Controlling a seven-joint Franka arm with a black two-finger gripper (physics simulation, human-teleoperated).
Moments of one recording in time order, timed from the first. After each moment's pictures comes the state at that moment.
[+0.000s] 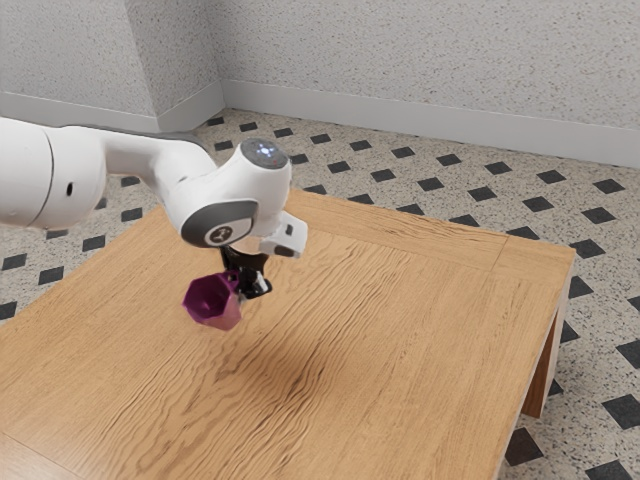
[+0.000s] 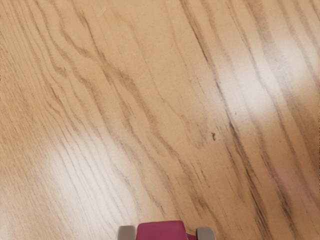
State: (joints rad) arm -0.04 0.23 -0.12 -1.99 0.50 2.15 -0.05
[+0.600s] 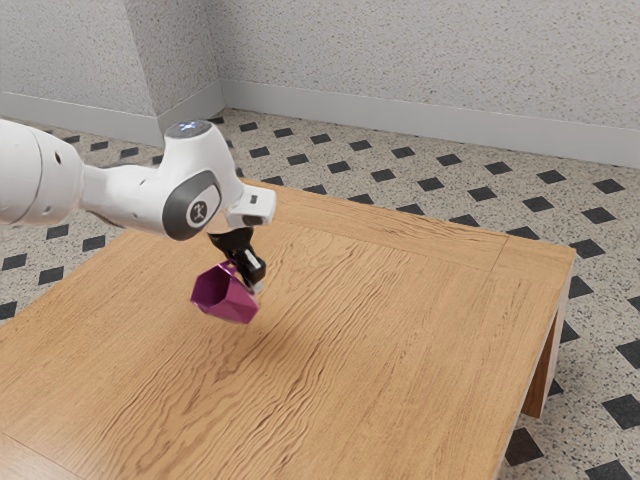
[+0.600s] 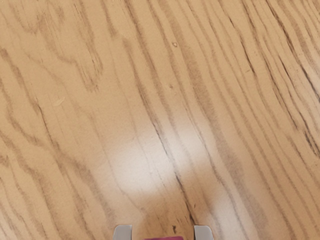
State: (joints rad) arm -0.04 0.23 0.02 -2.02 -0.04 2.41 0.41
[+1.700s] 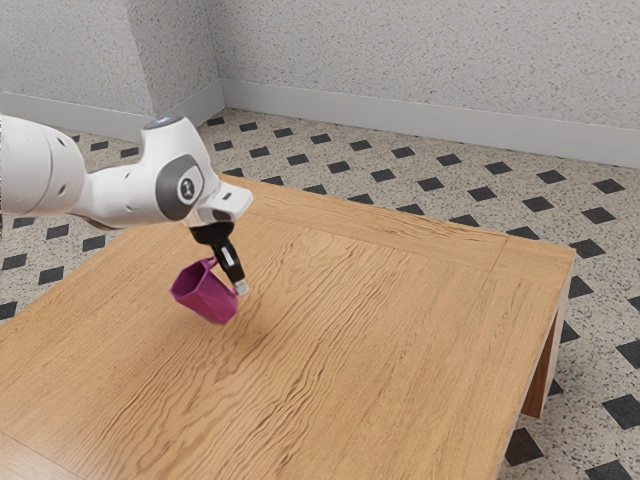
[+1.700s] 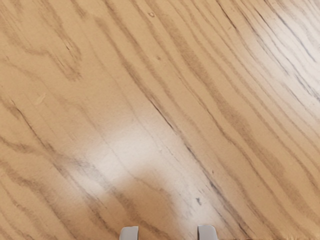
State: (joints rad) arm -0.01 0.33 0.10 -1.90 -0.28 2.26 0.91
